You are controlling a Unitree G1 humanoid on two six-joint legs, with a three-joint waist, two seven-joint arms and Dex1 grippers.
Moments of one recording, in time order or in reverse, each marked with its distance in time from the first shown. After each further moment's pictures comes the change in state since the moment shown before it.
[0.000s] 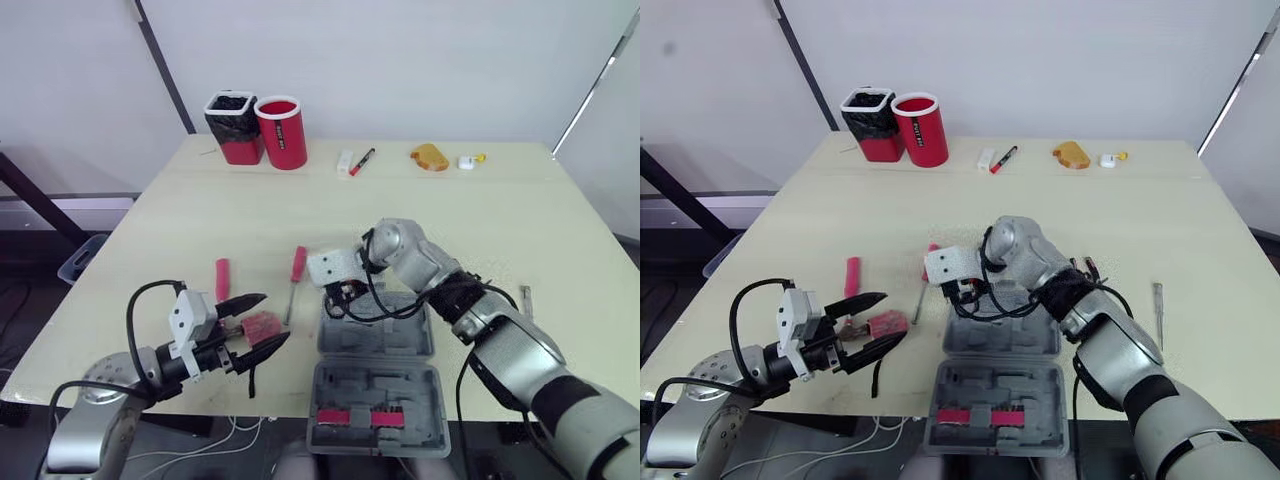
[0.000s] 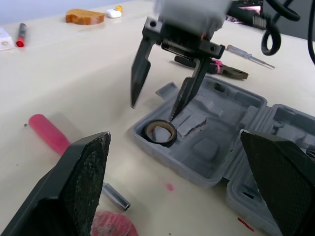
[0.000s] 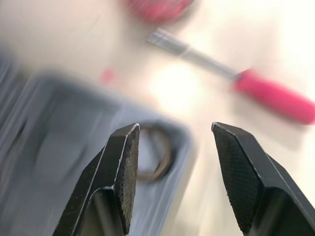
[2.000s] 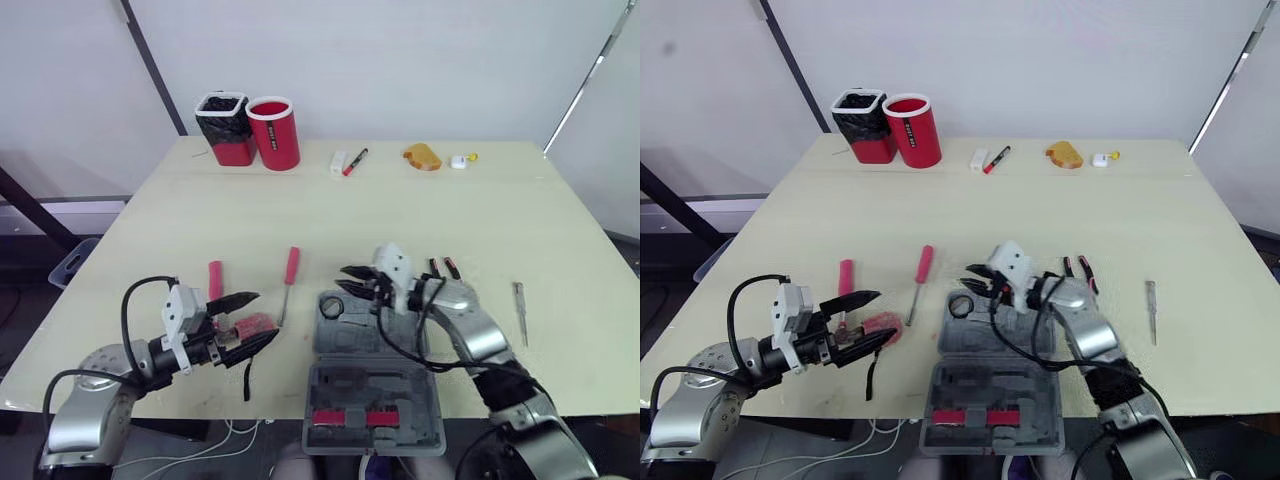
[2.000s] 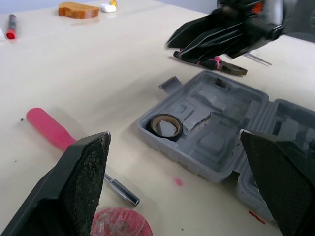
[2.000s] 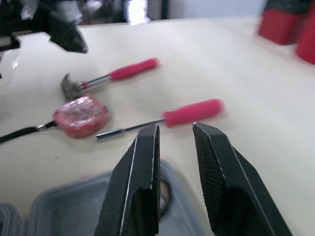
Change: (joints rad) left arm -0.082 0.009 0.025 0.165 -0.012 -0.032 -0.100; right arm 0.597 -0.065 -0.324 -0.520 0.427 -0.004 -0.331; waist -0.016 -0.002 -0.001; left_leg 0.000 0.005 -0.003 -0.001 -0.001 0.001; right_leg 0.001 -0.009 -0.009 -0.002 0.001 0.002
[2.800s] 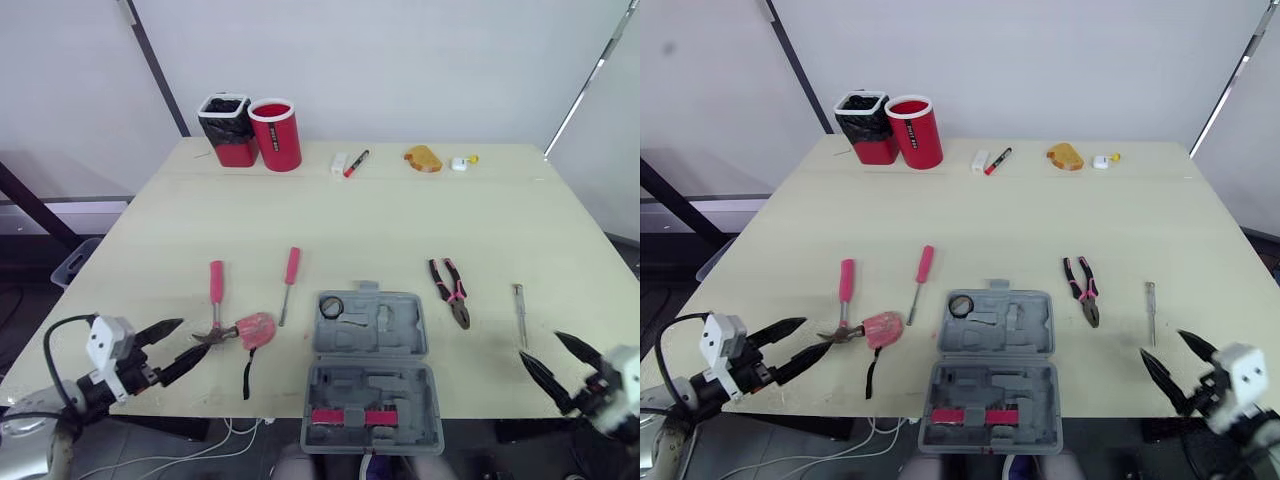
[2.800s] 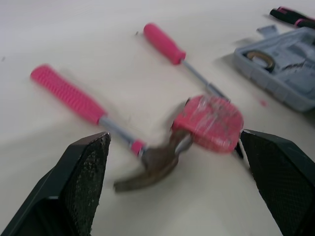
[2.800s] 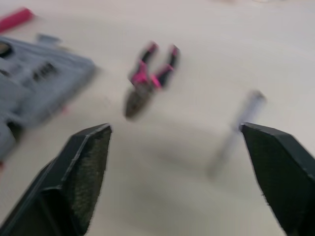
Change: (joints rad) left arm 0.103 0.051 0.182 0.403 0.037 -0.158 -0.039; right arm 0.884 -0.234 -0.701 -0.199 0.349 -0.176 0.001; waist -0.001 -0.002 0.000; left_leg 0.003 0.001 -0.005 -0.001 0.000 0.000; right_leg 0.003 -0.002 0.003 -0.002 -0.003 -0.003
